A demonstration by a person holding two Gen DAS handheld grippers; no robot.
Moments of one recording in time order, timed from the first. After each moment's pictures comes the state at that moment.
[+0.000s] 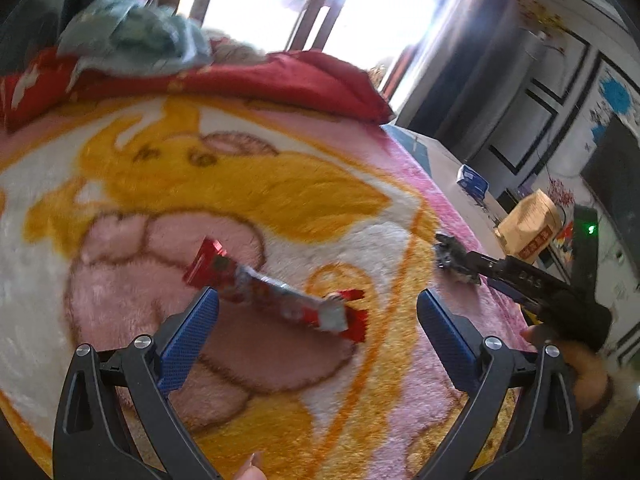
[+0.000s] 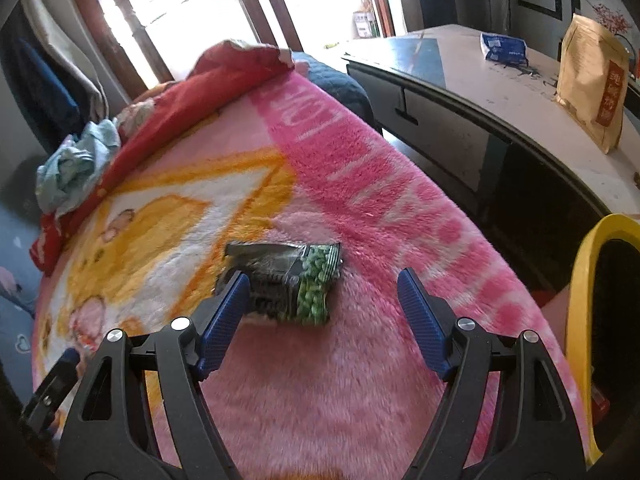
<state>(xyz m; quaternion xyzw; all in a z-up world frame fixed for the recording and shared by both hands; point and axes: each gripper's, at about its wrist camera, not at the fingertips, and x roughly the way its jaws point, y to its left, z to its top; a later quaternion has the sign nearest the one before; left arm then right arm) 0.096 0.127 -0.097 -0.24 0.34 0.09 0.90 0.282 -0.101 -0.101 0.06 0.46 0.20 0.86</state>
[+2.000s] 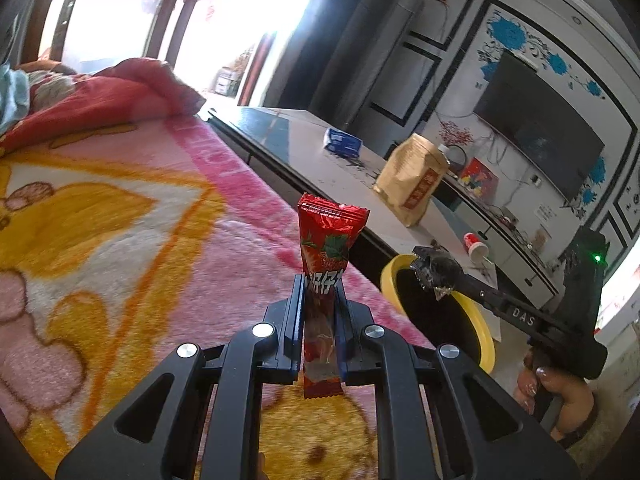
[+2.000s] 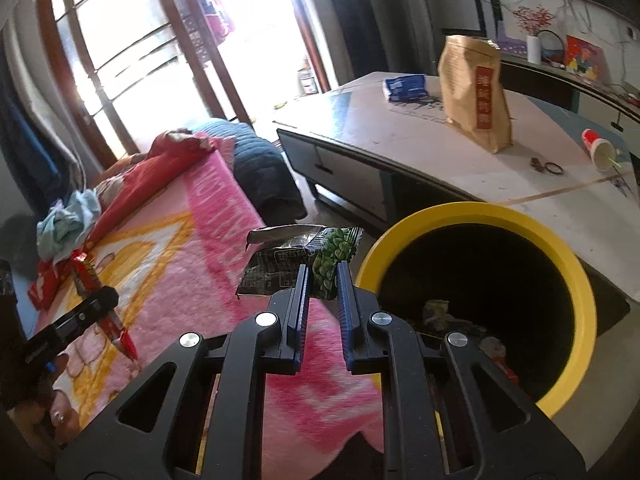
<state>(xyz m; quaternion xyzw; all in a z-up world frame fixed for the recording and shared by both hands) 0.152 -0.026 -0.060 -0.17 0.33 -0.13 0.92 0.204 -0.281 -0.057 0.11 0.37 0.12 0.92</state>
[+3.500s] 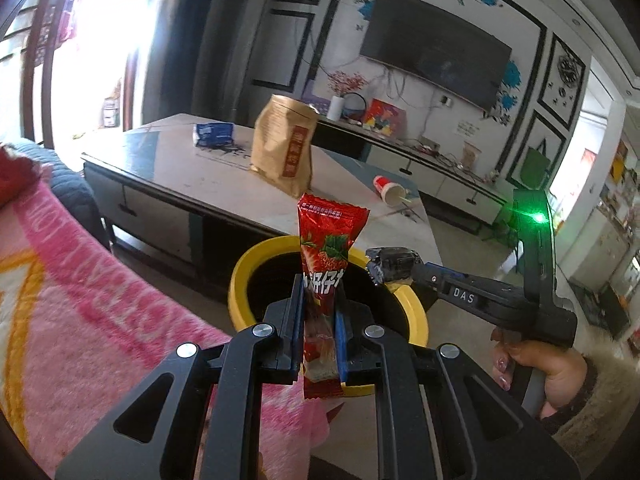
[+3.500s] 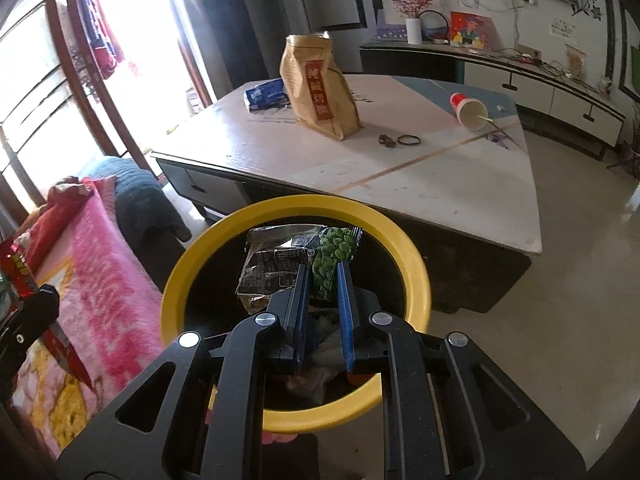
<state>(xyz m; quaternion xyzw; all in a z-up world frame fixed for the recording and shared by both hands) 0.179 -0.193 -0.049 -0.03 0.32 -0.30 0.90 0.179 -0.414 -0.078 0.14 0.38 -0.07 0.91</state>
